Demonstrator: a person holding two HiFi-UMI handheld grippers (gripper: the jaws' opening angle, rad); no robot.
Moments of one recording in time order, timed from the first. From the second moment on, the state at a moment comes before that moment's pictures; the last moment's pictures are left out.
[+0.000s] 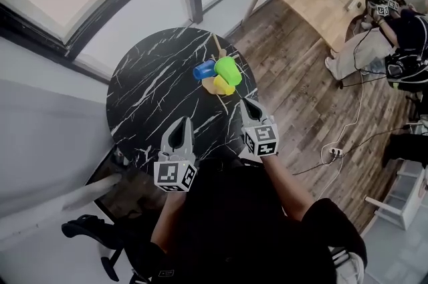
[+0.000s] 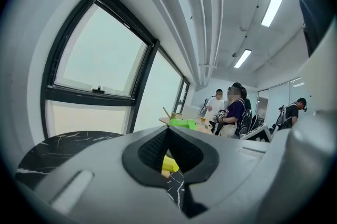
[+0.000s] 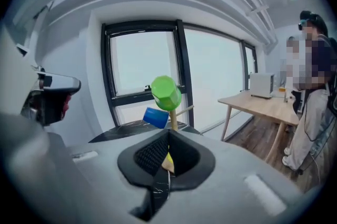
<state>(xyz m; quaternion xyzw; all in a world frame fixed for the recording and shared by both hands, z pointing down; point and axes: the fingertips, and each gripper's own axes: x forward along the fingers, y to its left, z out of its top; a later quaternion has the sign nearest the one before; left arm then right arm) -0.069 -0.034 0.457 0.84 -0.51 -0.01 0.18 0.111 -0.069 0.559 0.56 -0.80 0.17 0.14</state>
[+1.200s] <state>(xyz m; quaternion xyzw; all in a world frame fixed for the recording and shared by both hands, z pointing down) -0.078 0.006 0.422 0.87 -0.48 -0.03 0.14 0.054 0.013 0.464 0.55 -0.82 0.15 0.03</state>
